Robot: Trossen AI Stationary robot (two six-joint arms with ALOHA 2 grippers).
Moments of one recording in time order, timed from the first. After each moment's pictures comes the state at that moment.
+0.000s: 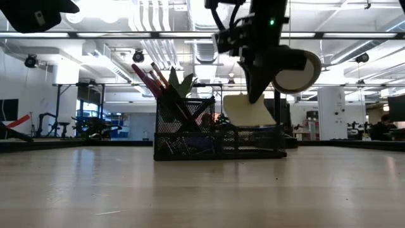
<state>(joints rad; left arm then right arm) -0.78 1.03 0.80 -0.43 -0.68 -1.07 0.18 1.95 1.57 -1.16 0.45 0.03</state>
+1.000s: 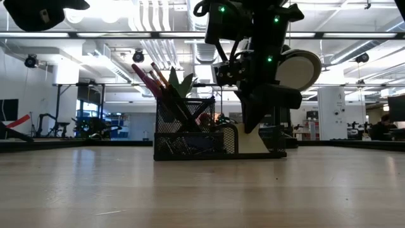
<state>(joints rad) -0.77 1.07 0.80 -0.37 -0.75 -1.07 0.12 1.95 1.37 -0.85 0.39 -0.08</state>
